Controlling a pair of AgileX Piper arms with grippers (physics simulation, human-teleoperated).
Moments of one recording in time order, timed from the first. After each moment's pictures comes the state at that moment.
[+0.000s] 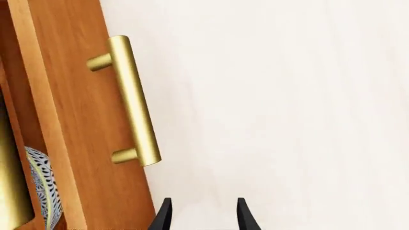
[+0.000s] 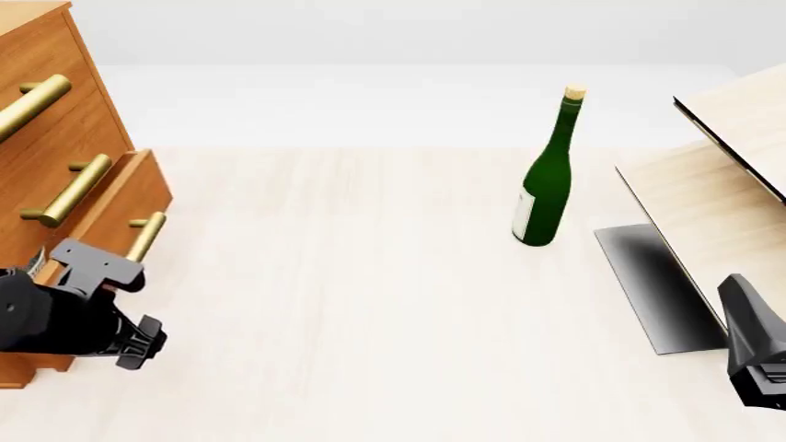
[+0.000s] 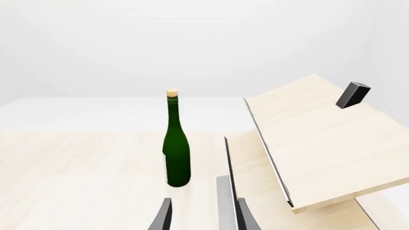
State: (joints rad) left arm 0.07 1.40 -0.42 0.18 0.36; right arm 0.00 0.02 0.00 0.00 0.00
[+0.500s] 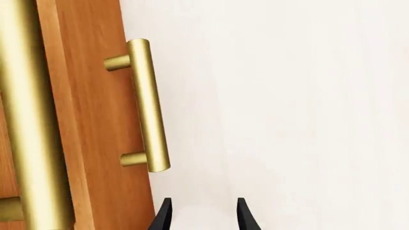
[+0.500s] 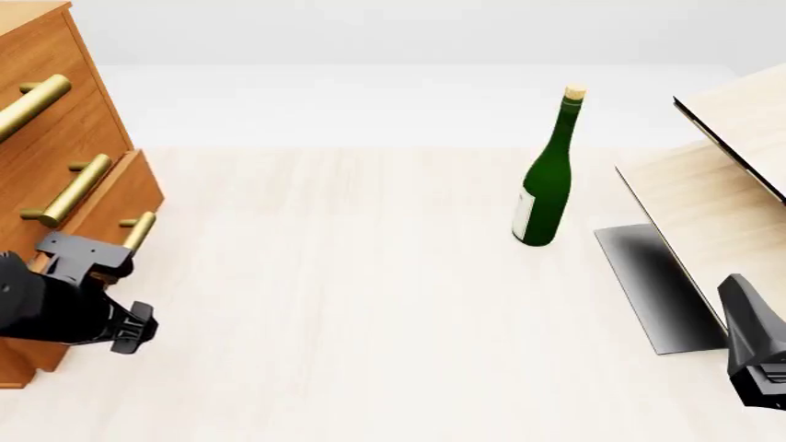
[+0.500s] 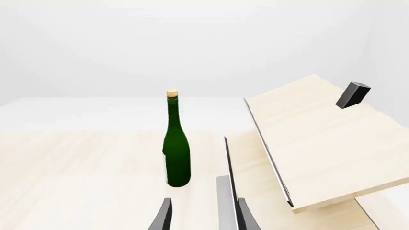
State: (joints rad) left arm 0.13 1.44 -0.48 0.20 0.33; right arm 0.00 0.02 0.00 0.00 0.00
